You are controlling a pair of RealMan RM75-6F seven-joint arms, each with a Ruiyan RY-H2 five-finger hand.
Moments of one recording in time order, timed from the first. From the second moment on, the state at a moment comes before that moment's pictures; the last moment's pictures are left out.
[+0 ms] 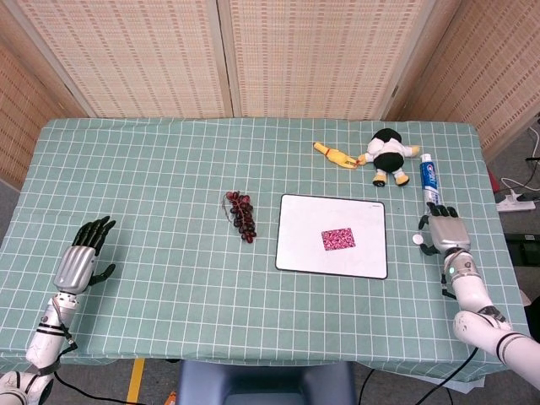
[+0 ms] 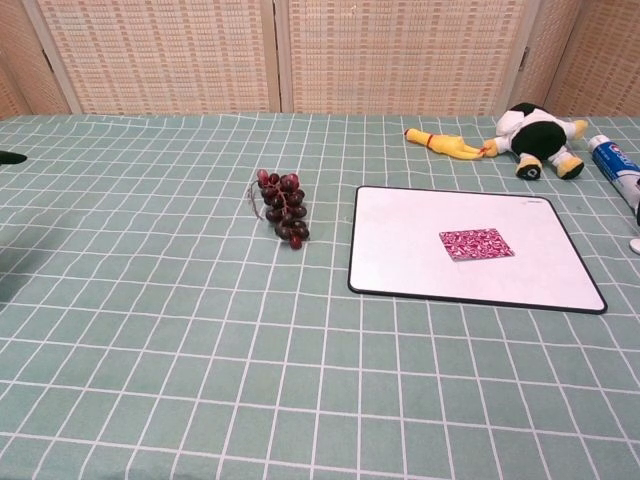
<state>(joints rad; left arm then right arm) -0.38 -1.70 -0.04 -0.58 1.52 1.34 -0.56 0.60 -1.44 0.12 -1.00 -0.90 0.67 -0.21</state>
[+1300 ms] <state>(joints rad) -0.38 -1.70 -0.05 -0.59 1.52 1.34 -0.57 0.62 -1.51 0.13 -0.91 -0.89 0.62 -0.22</state>
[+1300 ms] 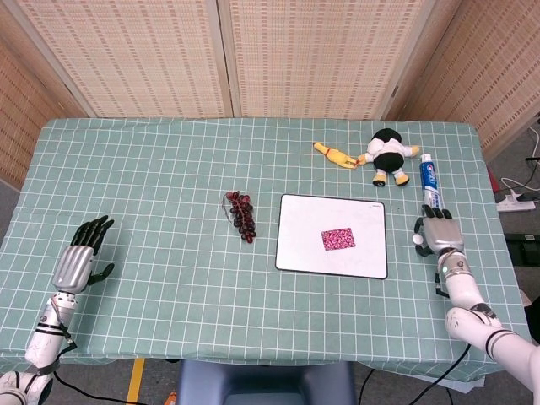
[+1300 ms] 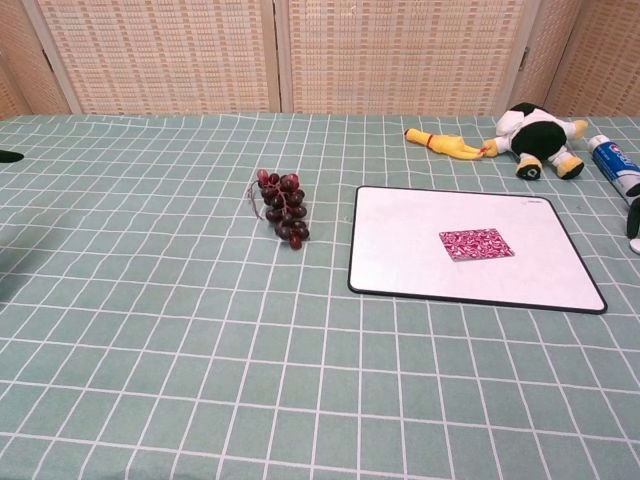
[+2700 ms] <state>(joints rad) -0.38 -1.69 -0.05 -0.59 1.52 1.34 -0.59 0.72 -1.44 0.18 -1.34 -0.88 0.78 -0.44</state>
